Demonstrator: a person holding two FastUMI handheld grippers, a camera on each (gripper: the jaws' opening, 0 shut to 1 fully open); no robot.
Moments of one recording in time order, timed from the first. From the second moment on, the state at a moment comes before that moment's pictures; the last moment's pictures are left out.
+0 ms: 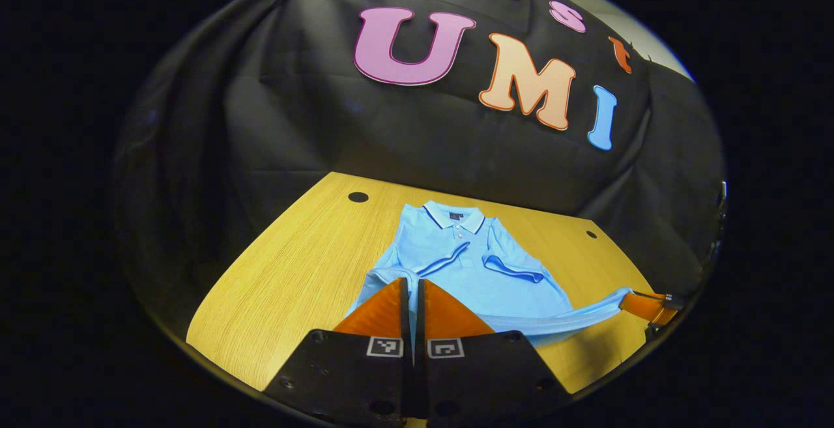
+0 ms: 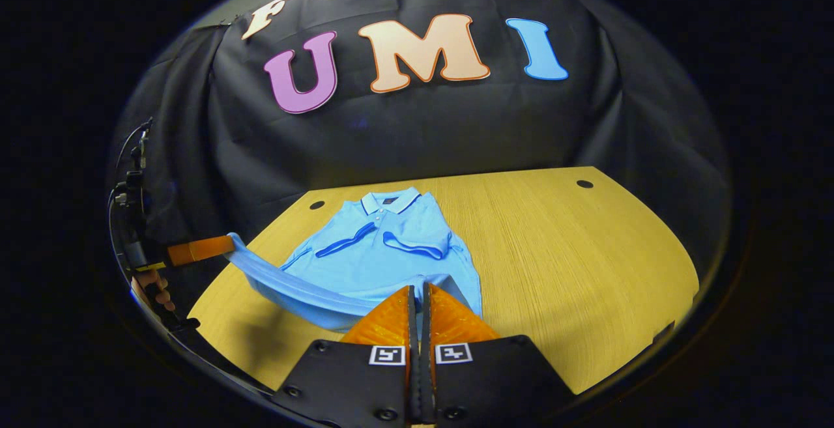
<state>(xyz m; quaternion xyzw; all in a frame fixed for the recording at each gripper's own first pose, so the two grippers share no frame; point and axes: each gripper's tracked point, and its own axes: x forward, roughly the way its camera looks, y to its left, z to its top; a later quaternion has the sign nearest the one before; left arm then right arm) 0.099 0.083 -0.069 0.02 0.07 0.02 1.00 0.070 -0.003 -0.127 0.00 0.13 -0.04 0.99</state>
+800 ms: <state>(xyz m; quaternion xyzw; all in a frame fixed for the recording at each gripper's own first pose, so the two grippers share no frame) 0.329 0.113 -0.037 0.06 0.10 -0.02 0.99 0.327 -0.037 -0.092 -0.03 0.11 -0.11 0.99</state>
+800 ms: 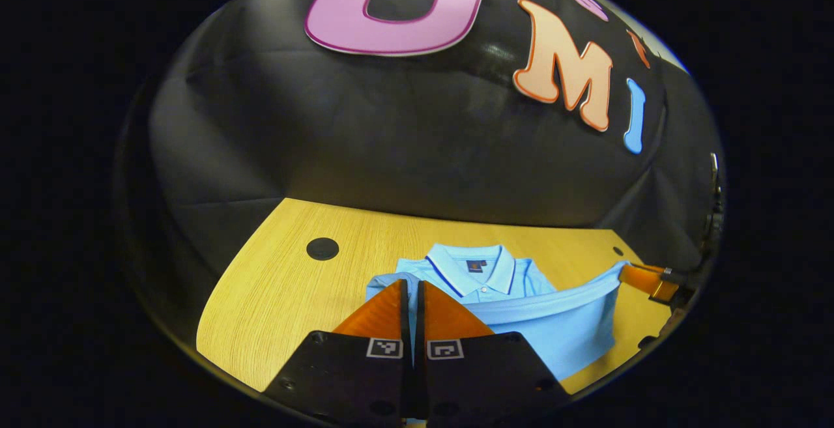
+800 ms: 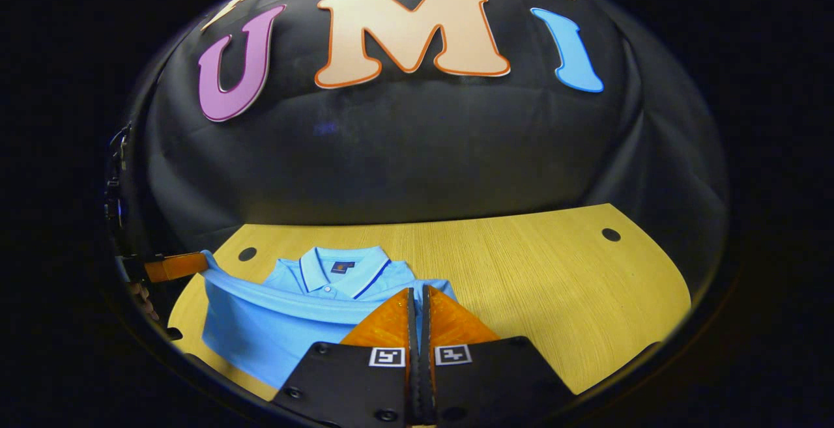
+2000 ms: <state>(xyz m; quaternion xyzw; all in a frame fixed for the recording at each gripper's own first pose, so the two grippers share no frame) 0.267 0.102 -0.047 0.03 0.15 -0.01 0.99 0.246 -0.033 -0.104 0.03 0.15 -0.11 0.98</state>
